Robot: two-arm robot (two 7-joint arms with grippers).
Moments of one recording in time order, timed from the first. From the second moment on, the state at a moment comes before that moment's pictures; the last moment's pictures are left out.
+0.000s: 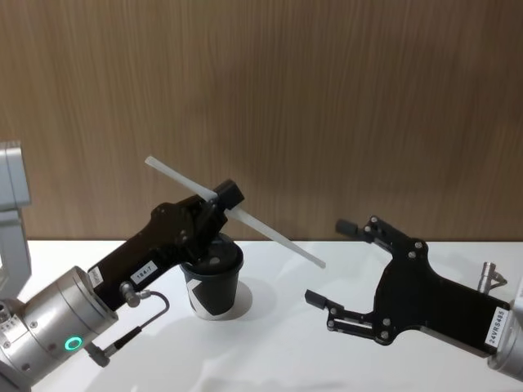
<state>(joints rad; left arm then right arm) -0.28 0.42 0.36 -1.73 -0.99 0.05 -0.63 0.14 0.65 -0.23 -1.93 0.27 -0.17 0.68</state>
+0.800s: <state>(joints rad) -0.27 0.51 0.35 -1.88 -0.86 0.10 -0.40 0.14 0.65 -0.23 -1.93 0.27 -0.17 0.68</state>
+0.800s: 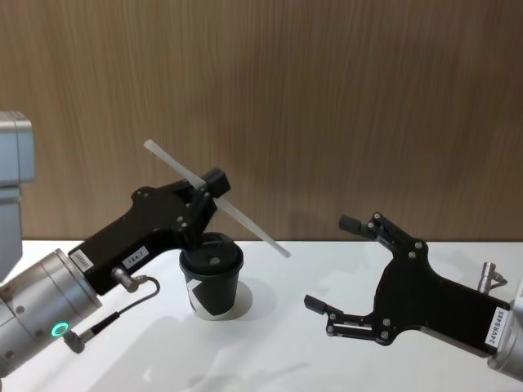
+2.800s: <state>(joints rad) -0.39 0.51 0.38 -1.88 -0.68 0.43 -0.03 0.14 0.65 -0.23 -1.93 0.27 -0.17 0.68</state>
